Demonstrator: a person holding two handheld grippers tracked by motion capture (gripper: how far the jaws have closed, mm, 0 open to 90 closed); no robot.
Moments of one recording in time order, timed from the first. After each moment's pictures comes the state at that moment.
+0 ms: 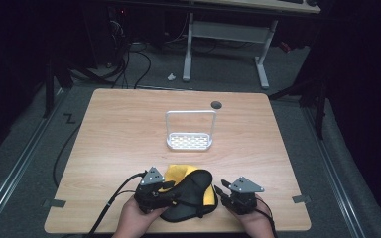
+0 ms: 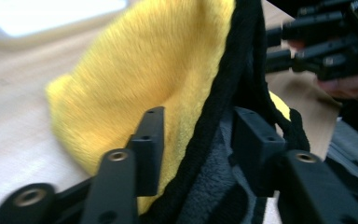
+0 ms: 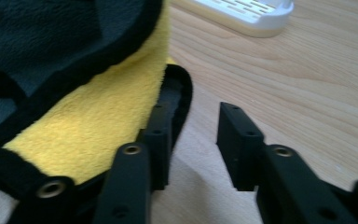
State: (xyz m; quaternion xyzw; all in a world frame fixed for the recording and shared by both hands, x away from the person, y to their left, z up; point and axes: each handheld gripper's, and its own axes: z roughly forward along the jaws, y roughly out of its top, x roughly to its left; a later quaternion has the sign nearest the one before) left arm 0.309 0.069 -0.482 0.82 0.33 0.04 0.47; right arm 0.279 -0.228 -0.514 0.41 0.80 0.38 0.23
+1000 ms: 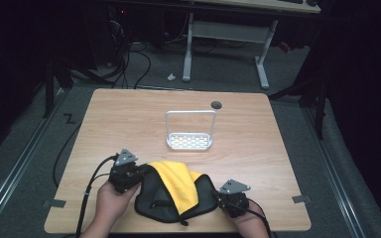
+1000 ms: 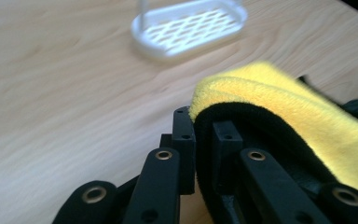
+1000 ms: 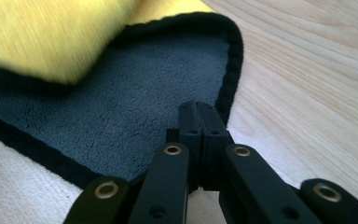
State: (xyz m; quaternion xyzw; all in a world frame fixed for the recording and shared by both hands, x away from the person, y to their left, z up) left arm 0.350 0.137 -0.475 0.80 0.42 0.11 0.43; right arm 0.282 -0.212 -0.523 0.39 0.84 0.33 0.18
